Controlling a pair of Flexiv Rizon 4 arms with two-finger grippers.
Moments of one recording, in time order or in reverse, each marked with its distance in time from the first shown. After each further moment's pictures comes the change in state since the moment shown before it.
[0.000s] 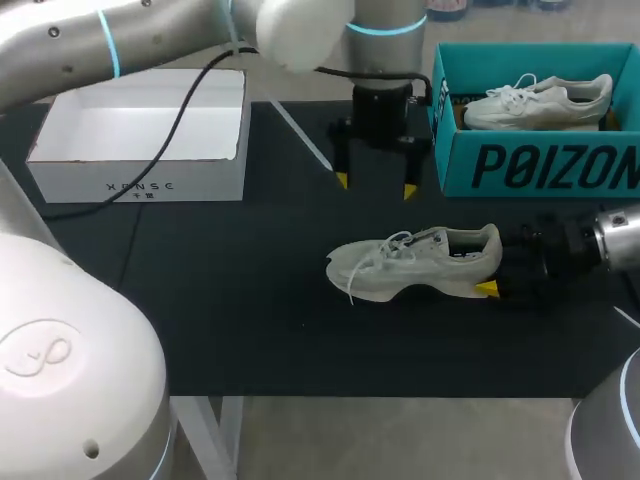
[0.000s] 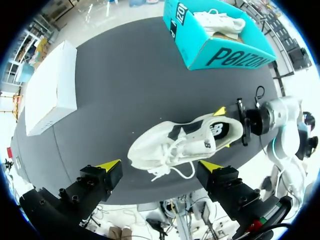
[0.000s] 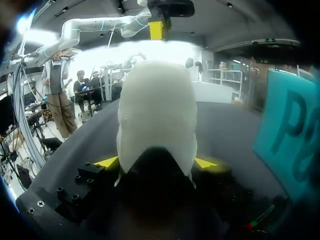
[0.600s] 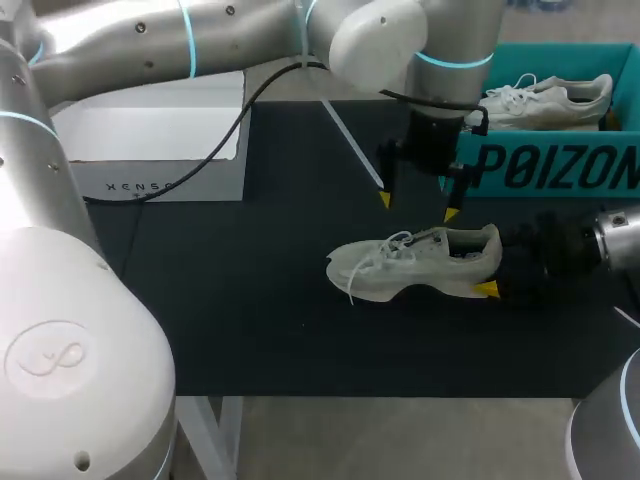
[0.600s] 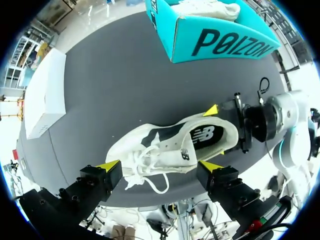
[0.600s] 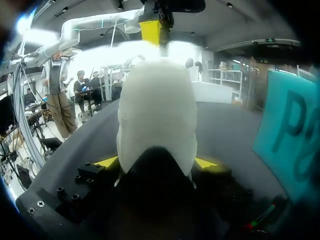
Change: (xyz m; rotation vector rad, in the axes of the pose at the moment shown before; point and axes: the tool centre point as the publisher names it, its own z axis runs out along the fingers) left arm 0.058 -0.008 0.037 -0.024 -0.075 0.022; right arm 0.000 0.000 0.000 0.000 0.000 0.000
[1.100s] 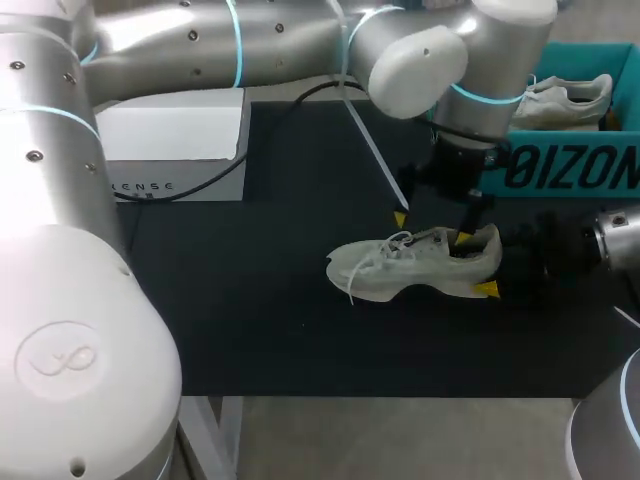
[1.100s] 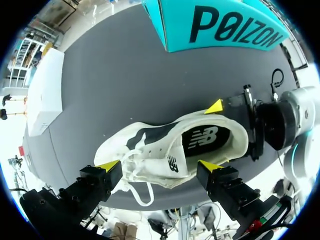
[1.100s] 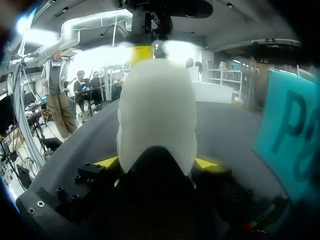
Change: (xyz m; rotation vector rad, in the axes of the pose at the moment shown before) left arm 0.024 0.000 0.037 -0.019 -0.087 -0.017; right arm 0.000 0.000 0.000 0.000 0.000 0.000
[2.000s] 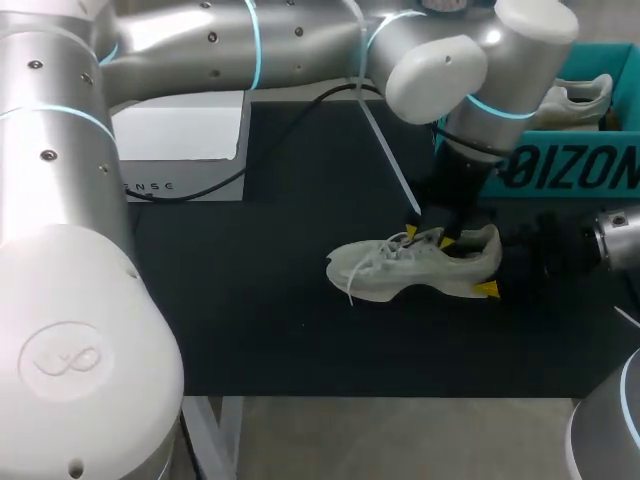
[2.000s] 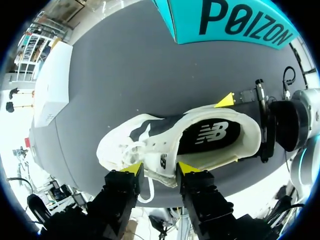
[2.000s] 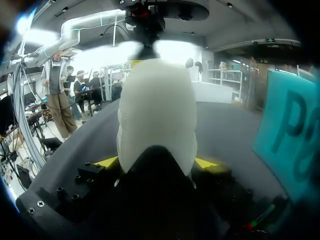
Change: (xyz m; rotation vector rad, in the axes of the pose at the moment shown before) left arm -0.003 0.011 0.009 -0.030 -0.079 -0.046; right arm 0.000 0.000 0.000 0.000 0.000 0.000
